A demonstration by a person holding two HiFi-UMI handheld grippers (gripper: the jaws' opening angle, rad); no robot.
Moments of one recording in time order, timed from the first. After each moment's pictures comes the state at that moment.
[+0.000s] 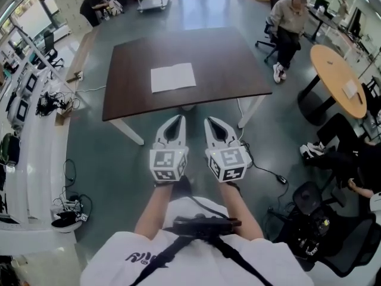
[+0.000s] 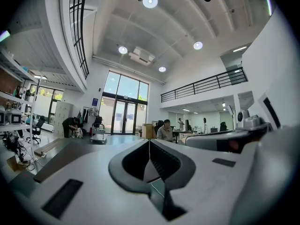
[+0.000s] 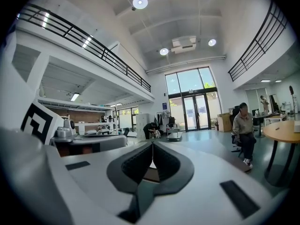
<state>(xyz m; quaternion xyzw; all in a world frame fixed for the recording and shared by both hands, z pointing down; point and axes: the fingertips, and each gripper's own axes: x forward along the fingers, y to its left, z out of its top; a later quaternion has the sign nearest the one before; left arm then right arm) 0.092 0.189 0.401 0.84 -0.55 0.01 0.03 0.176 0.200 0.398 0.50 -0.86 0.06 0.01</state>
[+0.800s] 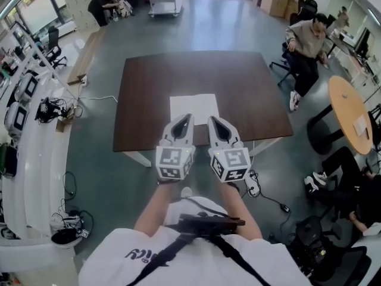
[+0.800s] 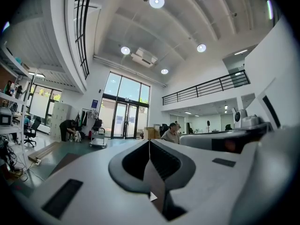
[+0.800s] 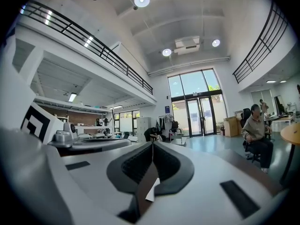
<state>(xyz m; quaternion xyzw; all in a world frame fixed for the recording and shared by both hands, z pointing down) -0.039 -0.064 0.370 0.84 -0.54 -0.01 0.02 0.029 -0.055 0.362 0.49 -0.87 0.04 -0.01</state>
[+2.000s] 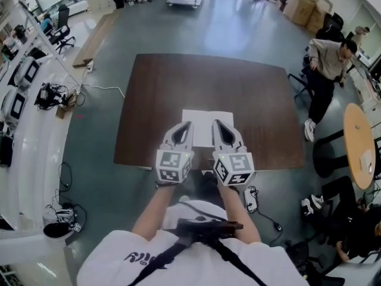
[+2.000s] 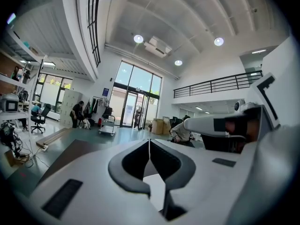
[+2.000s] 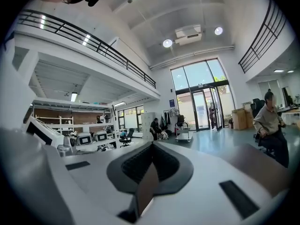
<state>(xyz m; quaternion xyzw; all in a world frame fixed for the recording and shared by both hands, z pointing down) -0.128 -0.227 0.455 0.81 -0.58 0.02 0.09 -0.045 -0.233 0.410 0.45 -0.89 0.07 0.01</state>
